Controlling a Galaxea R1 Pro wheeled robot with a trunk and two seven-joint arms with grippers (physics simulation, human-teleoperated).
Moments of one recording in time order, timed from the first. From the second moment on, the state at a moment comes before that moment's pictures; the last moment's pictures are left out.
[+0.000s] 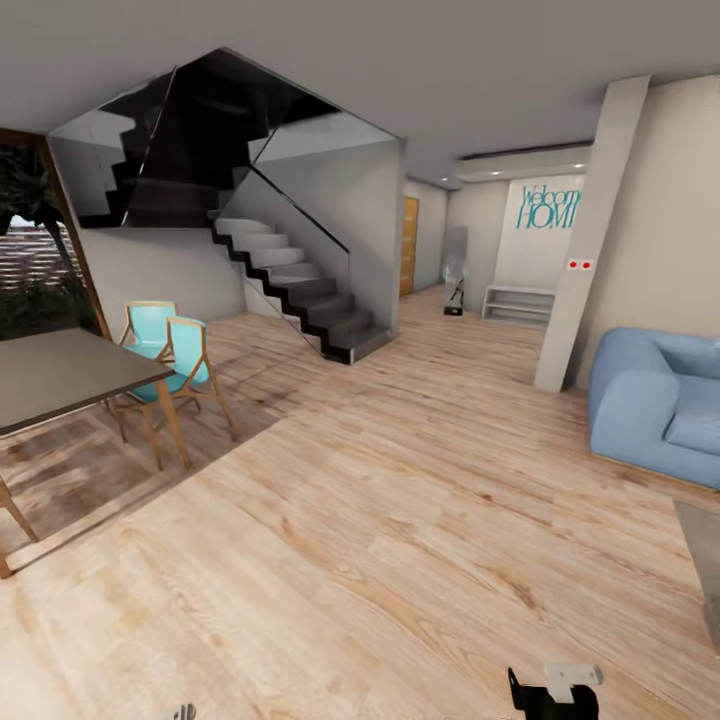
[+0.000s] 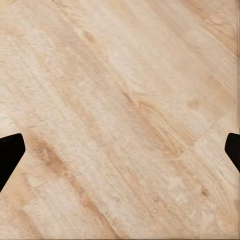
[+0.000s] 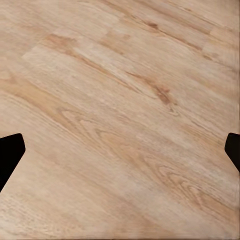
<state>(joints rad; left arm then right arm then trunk) -0.01 -0.01 0.29 -0.88 0.07 0.19 -0.06 -0.10 -0.01 -0.26 -0.82 0.23 -0.09 0.04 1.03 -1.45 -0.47</state>
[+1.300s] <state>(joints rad) -0.01 -0.01 0.26 -0.84 0.07 0.16 -0.06 -0.10 -0.02 -0.49 -0.86 0.22 -0.09 0.04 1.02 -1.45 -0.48</state>
